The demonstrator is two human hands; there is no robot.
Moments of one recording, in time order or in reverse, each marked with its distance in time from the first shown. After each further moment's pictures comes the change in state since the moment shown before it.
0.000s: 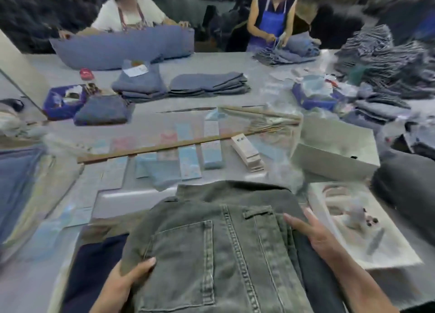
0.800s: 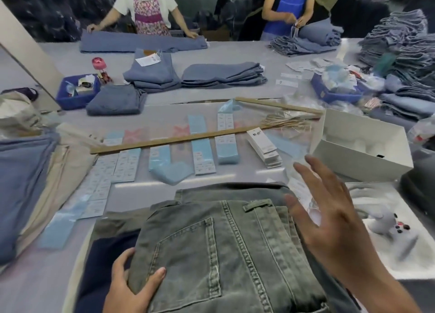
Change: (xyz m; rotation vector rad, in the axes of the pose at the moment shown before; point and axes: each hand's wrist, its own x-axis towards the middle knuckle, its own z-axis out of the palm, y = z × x) left_hand -0.007 -0.037 -0.017 0.282 0.364 0.098; right_hand -0.009 -0.055 0.057 -0.890 0.207 -0.617
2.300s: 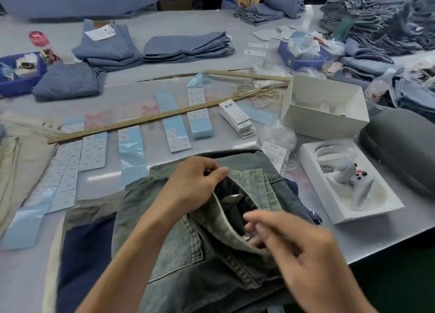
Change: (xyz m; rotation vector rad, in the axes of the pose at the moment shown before) left_hand 0.002 0.175 0.096 0.341 -0.694 0.590; right_hand -0.094 -0.062 -0.012 0.478 -0.035 0.109
